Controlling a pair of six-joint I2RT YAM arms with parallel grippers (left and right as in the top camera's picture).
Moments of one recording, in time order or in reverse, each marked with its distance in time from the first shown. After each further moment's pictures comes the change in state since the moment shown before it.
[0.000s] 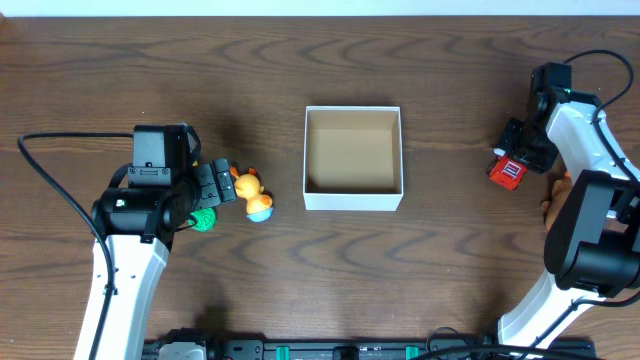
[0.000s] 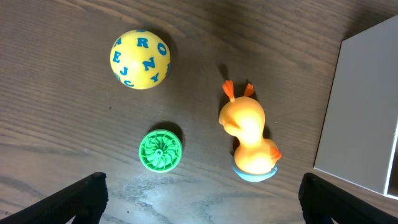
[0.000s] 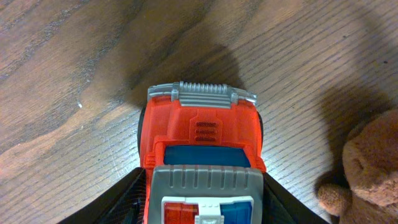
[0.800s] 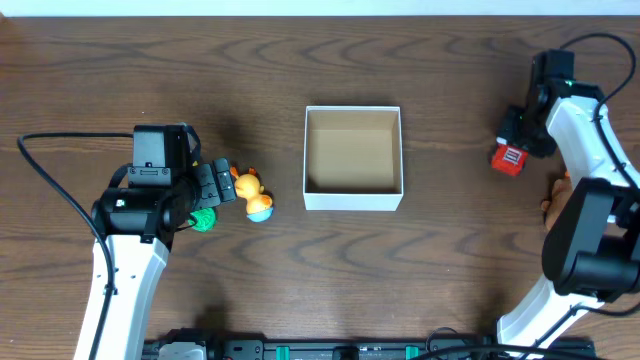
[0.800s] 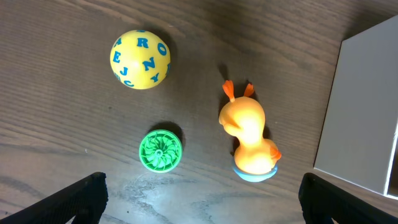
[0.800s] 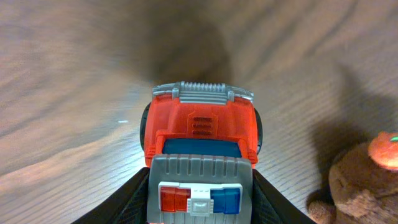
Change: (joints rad) left arm 0.000 0.000 0.000 0.000 0.000 0.000; right arm 0.048 -0.051 0.062 0.012 0.011 -0.068
